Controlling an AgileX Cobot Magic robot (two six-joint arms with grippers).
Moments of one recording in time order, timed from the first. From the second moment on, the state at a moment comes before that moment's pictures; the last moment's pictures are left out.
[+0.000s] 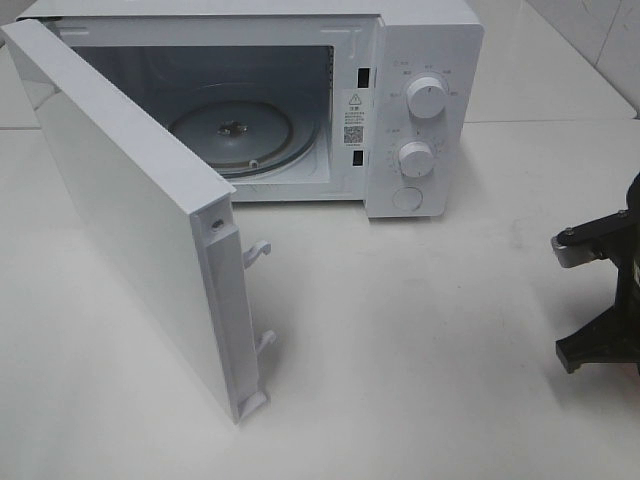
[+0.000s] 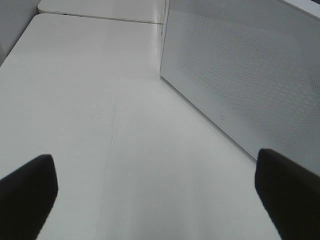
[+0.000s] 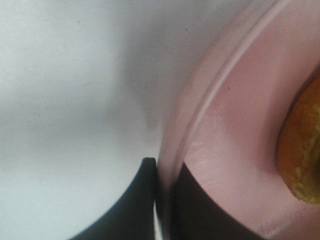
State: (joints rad) left arm 0.04 -0.01 -0.50 -0.13 1.04 0.00; right arm 0.28 1.63 -0.64 -0.50 0.72 0.64
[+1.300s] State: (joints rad) left arm 0.04 -0.01 -0.50 -0.13 1.04 0.00; right arm 0.70 1.51 -0.60 -0.55 0.92 0.65
